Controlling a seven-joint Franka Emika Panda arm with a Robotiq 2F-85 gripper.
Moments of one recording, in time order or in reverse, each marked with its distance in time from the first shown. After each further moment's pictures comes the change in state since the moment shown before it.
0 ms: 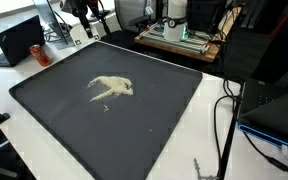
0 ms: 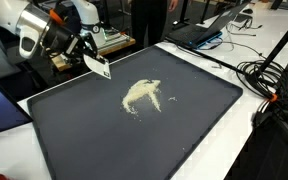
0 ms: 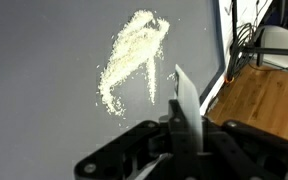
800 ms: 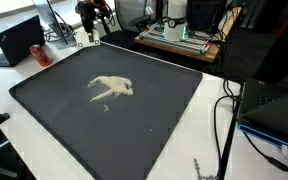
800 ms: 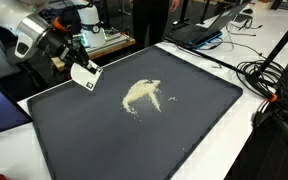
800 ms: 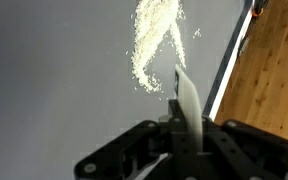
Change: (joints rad) arm 0.016 -0.066 -0.034 -0.202 0.195 0.262 0.087
